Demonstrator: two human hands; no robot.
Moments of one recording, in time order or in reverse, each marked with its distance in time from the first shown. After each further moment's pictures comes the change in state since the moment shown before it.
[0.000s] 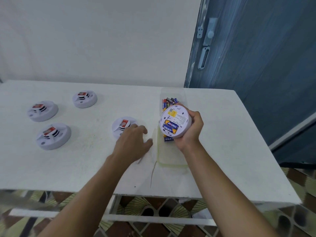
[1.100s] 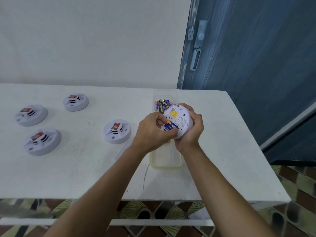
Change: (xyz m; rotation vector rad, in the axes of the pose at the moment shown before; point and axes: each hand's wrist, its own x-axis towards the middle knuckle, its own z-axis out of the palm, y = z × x) left_hand 0.025 0.072 0.009 -0.620 0.045 0.029; right_hand -0.009 -0.021 -0.005 -0.051 -0.083 -0.211
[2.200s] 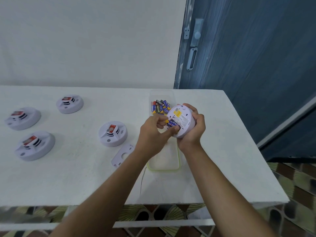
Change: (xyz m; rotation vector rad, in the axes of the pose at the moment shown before) left_hand 0.006 -0.009 0.022 -0.103 0.023 -0.003; right_hand 0.014 -0.005 -0.015 0.016 0.076 -0.031
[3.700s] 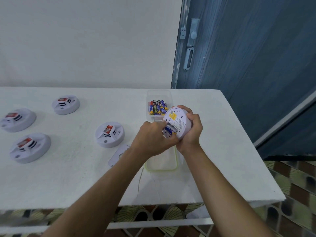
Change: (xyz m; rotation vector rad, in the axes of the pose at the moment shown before) left_hand -0.001 0.010 -0.004 0.592 -0.097 0.346; right_hand -0.003 -0.003 -0.004 -0.042 -0.034 0.069
